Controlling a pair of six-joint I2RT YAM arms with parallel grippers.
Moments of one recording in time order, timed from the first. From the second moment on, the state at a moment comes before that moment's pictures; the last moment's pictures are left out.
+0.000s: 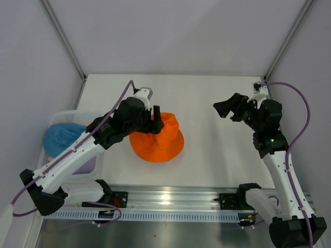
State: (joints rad) left arm -0.81 1.16 1.29 -0.75 -0.18 -0.47; right arm 0.10 0.90 0.94 -0.23 -0.38 0.49
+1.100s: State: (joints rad) left arm -0.39 0.63 0.45 -0.36 0.12 -1.16; right arm 0.37 1.04 0.66 0.08 -0.38 0.74
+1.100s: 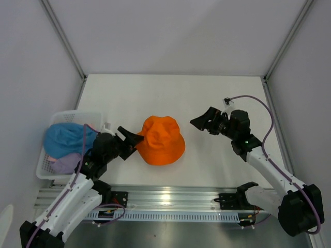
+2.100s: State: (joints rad) left arm -0.50 0.62 0.34 -0.16 0.00 -1.26; right arm 0.70 1.00 0.40 0.29 -0.04 1.30
